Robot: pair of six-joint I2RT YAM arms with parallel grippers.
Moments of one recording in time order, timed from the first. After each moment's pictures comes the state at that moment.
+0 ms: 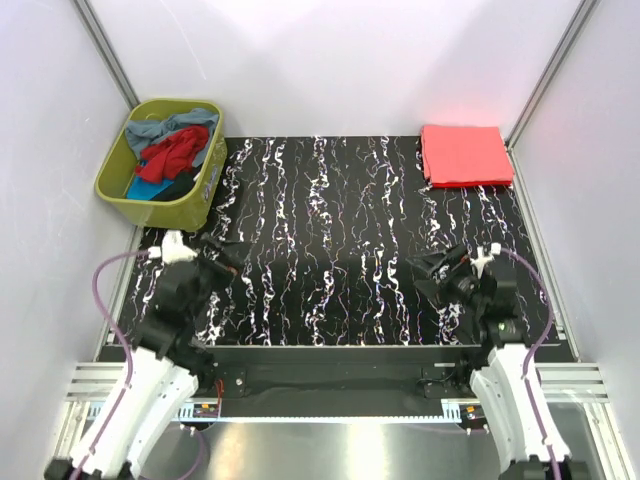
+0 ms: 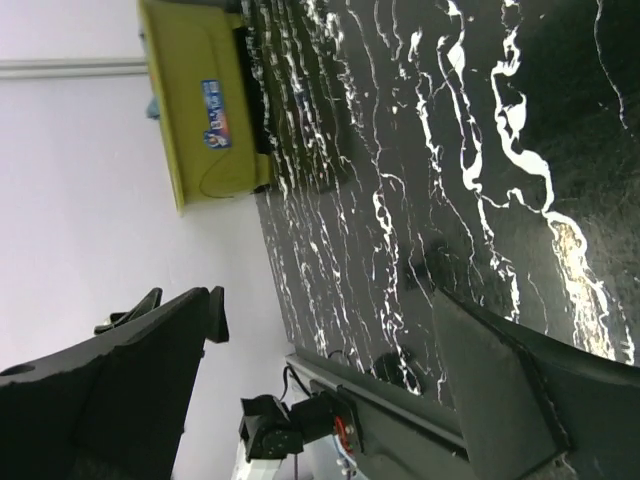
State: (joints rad) left arm -0.32 0.37 0.39 -0.27 -0.08 -1.05; right arm 0.00 0.45 0.26 -0.19 -0.55 1.19
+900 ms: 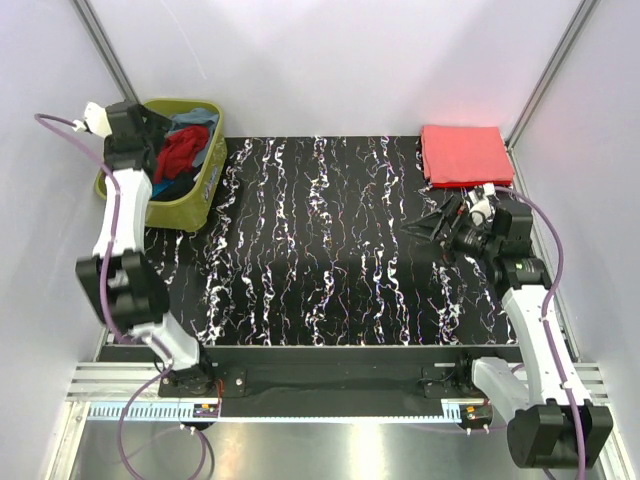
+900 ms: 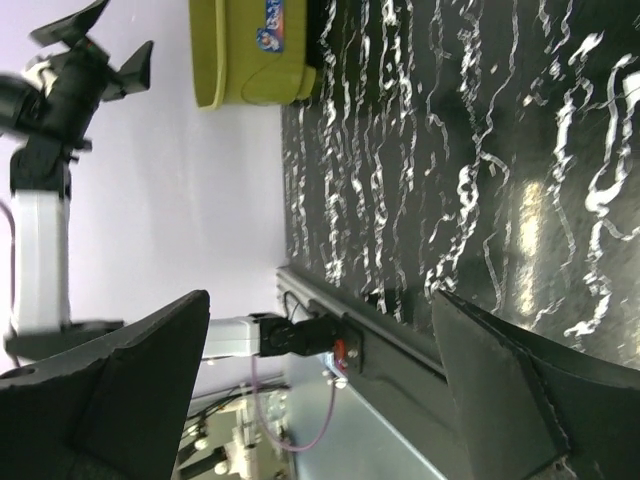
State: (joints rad) left arm 0.18 1.62 1.58 -0.34 -0.20 -0.89; right arm -0.02 0.89 0.80 -0.41 -0.81 0.90
